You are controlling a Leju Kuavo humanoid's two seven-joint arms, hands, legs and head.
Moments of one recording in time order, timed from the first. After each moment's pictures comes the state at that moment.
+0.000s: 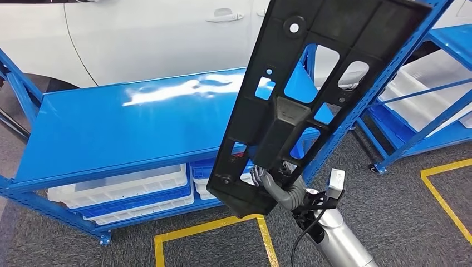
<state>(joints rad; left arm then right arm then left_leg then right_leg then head) -0.15 -0.14 1.21 -0.19 -1.03 -0.05 -0.20 -0.25 -0.17 0.41 -1.43 -0.27 0.56 -0.54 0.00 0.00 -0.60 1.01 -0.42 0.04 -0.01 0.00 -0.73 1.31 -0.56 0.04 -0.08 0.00</state>
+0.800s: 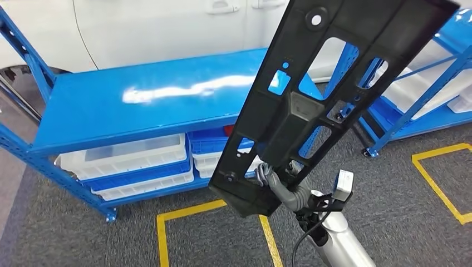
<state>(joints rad) -0.14 -0.14 1.20 -0.19 -1.05 -0.07 -0.19 -0.21 -0.13 0.35 -1.50 -0.27 0.56 -0.50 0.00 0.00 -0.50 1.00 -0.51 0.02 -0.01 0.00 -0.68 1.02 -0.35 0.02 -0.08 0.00</state>
